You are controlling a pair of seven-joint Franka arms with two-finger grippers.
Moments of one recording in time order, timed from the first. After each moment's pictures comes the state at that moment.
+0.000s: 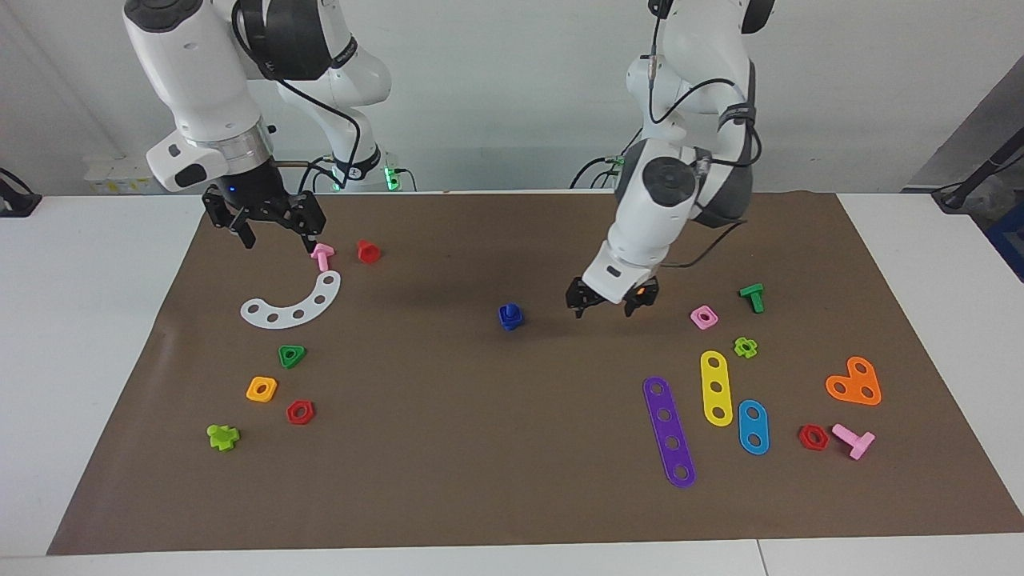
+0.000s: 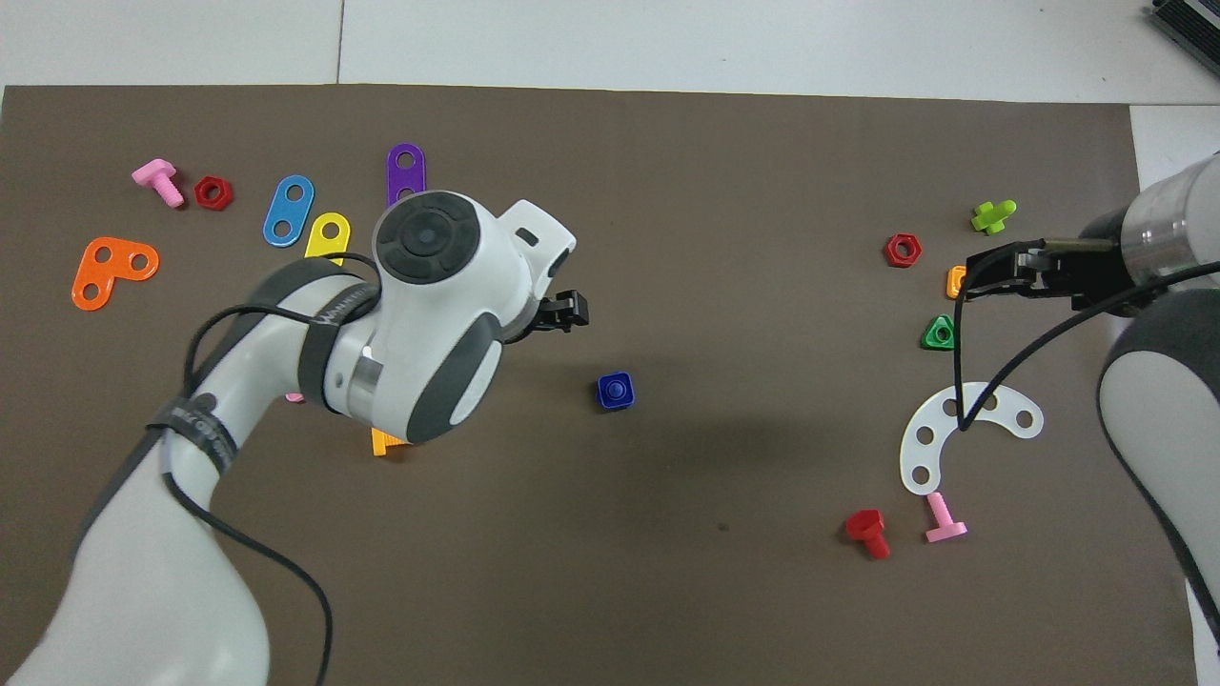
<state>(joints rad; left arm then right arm) -0.37 0.26 -0.01 -1.72 -0.10 1.94 -0.28 0.08 0.01 0.00 -1.65 -0.03 1.71 0.20</state>
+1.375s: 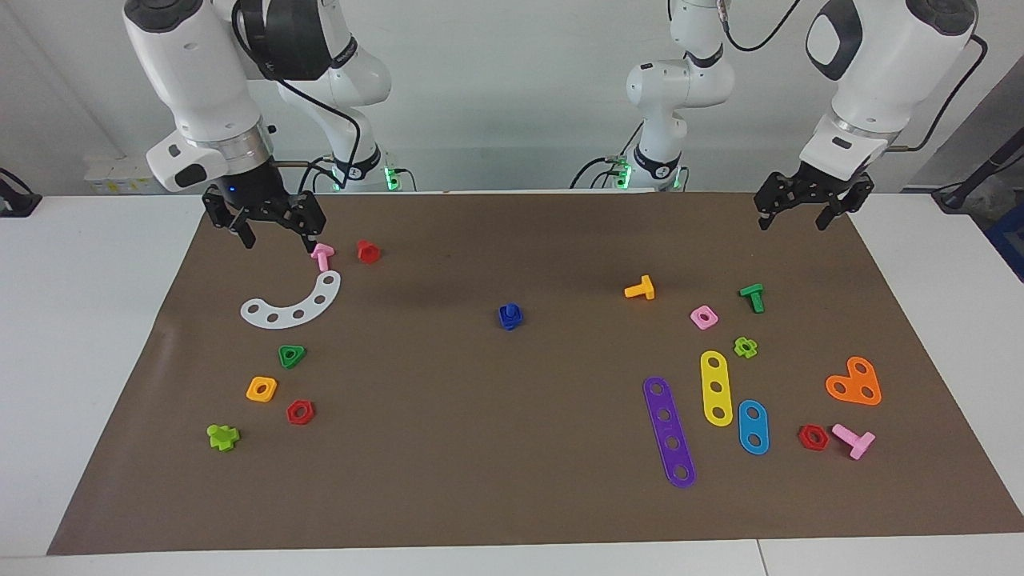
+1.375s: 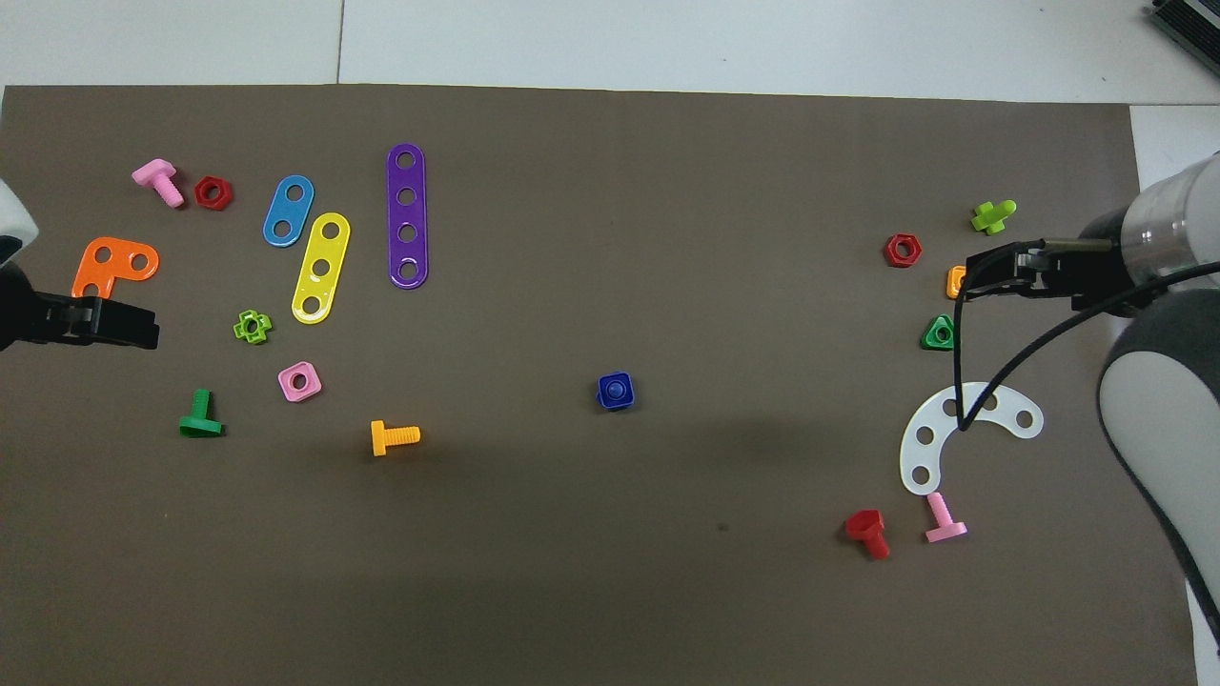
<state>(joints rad) -0.02 -0.08 -0.02 -1.75 0.02 1.68 0.07 0.08 0.01 0.00 -1.65 -0.03 1.71 0.20</state>
